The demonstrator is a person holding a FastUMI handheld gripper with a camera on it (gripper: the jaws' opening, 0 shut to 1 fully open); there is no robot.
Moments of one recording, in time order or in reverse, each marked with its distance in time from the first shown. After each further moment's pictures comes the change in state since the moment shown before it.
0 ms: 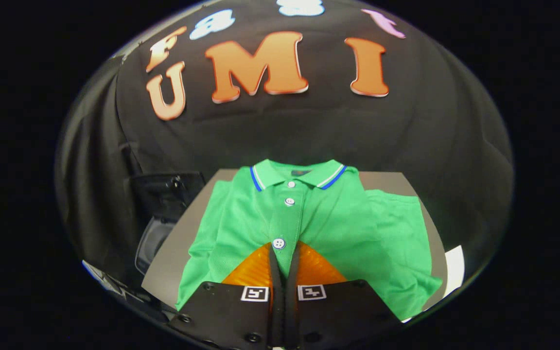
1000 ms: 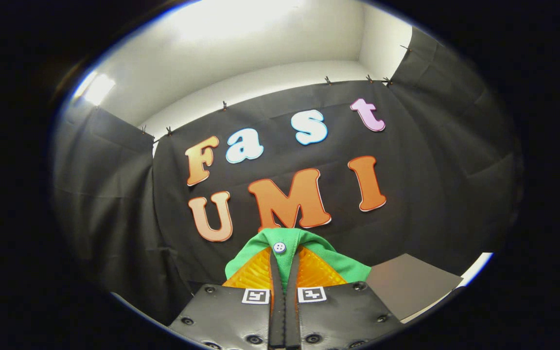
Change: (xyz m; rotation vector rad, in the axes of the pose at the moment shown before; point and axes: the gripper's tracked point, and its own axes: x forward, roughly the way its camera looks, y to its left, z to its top) arm -0.185 0.158 0.123 0.055 -0.727 0.073
